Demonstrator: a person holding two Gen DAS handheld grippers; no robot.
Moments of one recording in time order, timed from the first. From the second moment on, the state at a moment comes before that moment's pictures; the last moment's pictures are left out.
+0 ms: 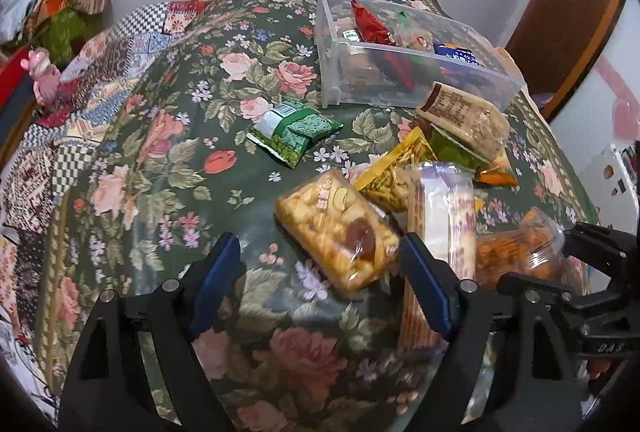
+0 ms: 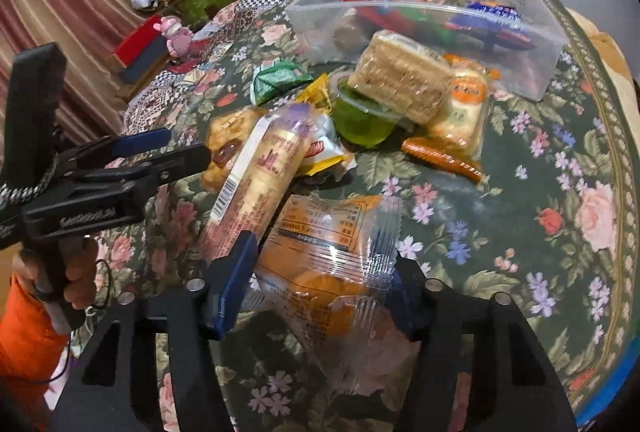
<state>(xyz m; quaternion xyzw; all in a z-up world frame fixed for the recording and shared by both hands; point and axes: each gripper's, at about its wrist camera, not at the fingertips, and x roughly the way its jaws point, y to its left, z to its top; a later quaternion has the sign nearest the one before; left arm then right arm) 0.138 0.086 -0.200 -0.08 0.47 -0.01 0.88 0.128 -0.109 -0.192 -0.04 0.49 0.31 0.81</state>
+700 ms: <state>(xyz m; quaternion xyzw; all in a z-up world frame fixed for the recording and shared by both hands) 0.175 0.086 -0.230 -0.08 0.49 0.01 0.87 0.148 -0.173 -0.160 -0.01 0.44 0.23 0.87</state>
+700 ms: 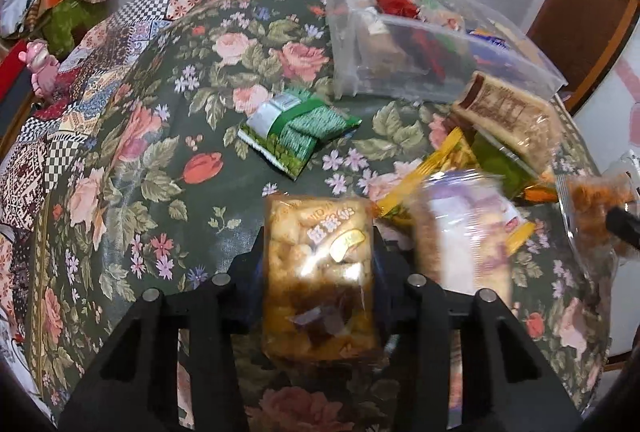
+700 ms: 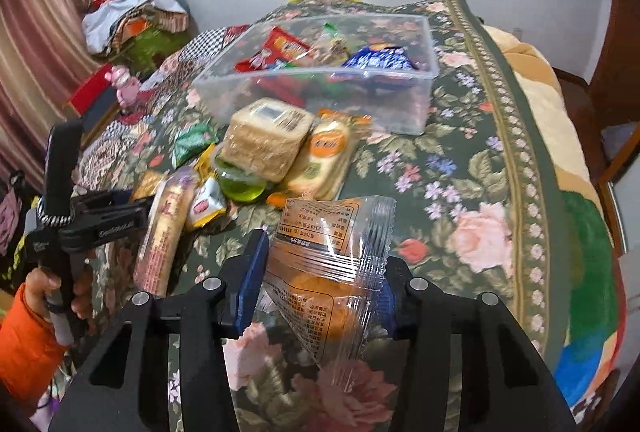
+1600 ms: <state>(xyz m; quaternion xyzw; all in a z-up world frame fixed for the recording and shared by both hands) 0.242 0.058 -0.098 -0.05 0.35 -0.01 0.93 0.215 -0.172 -0.090 0.00 0.34 0.22 0.92</state>
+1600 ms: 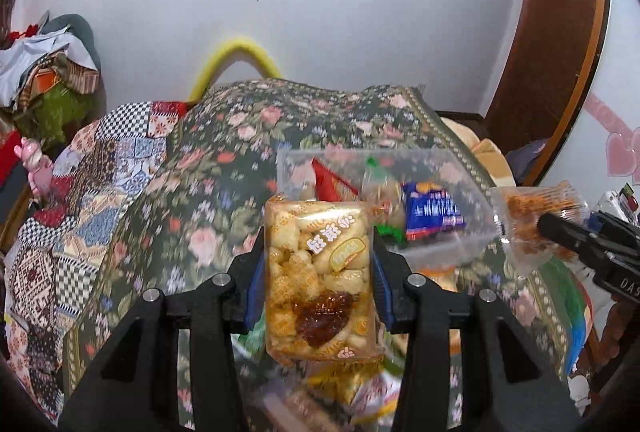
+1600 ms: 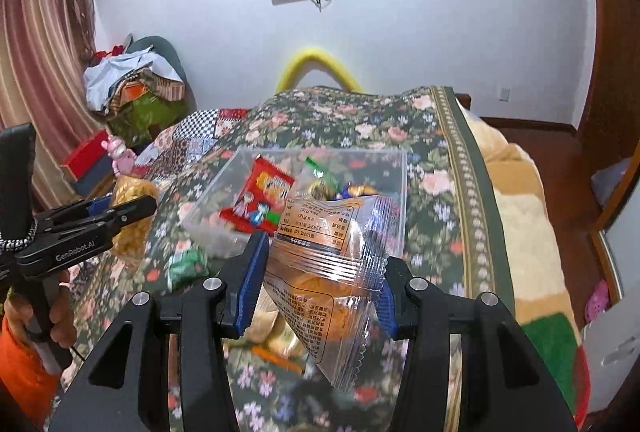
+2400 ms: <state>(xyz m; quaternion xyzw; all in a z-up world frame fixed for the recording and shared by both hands) 0.359 0.071 -0.147 -0.05 0.39 -0.01 0.92 0.341 -0.134 -0.134 -0.01 0.39 0.19 0.90</state>
